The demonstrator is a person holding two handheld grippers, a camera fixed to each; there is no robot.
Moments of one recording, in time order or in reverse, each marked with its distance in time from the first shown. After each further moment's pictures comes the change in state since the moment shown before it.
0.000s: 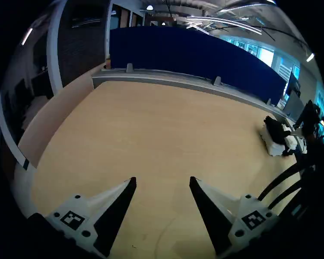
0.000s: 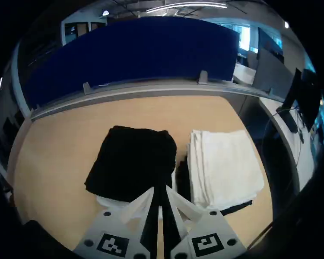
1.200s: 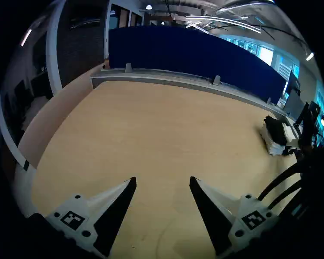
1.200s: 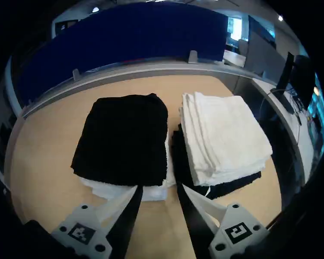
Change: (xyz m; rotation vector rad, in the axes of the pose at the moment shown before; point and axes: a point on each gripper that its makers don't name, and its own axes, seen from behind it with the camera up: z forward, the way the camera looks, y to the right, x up) left arm 0.001 0.004 0.004 -0.001 -0.005 0.007; right arm -0.062 0.006 0.016 -0.048 -0.044 0.049
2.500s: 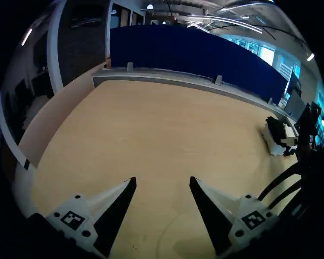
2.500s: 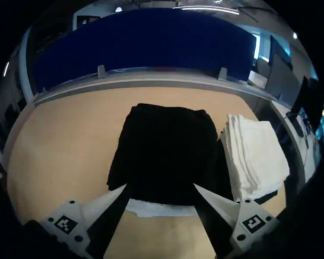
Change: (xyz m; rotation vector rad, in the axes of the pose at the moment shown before) left arm 0.000 -0.006 0.003 0.009 -0.004 -0.003; right arm 0.015 -0.066 0.024 0.075 0.070 -0.137
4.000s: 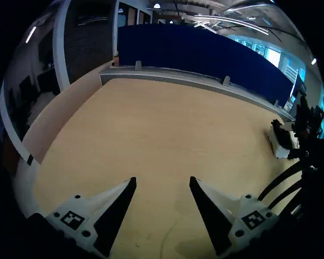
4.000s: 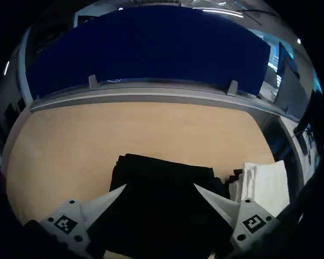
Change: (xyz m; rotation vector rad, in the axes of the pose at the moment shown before) left arm -0.001 -0.012 -0.001 0.054 -0.009 -0.029; right arm 0.087 0.006 0.066 0.006 0.019 -0.013
